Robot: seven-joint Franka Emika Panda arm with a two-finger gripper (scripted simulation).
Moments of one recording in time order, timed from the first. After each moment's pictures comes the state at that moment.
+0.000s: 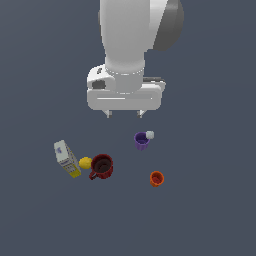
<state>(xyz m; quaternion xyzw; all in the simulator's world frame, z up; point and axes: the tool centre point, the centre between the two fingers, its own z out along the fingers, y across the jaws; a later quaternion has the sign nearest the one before) 0.014 -0.011 0.308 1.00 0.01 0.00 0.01</state>
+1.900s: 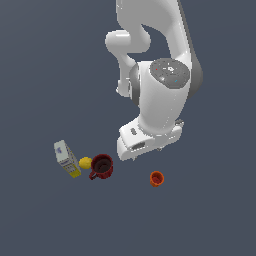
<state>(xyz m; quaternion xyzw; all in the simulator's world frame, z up) 0.092 0.065 0.208 0.98 0.19 0.00 0.01</state>
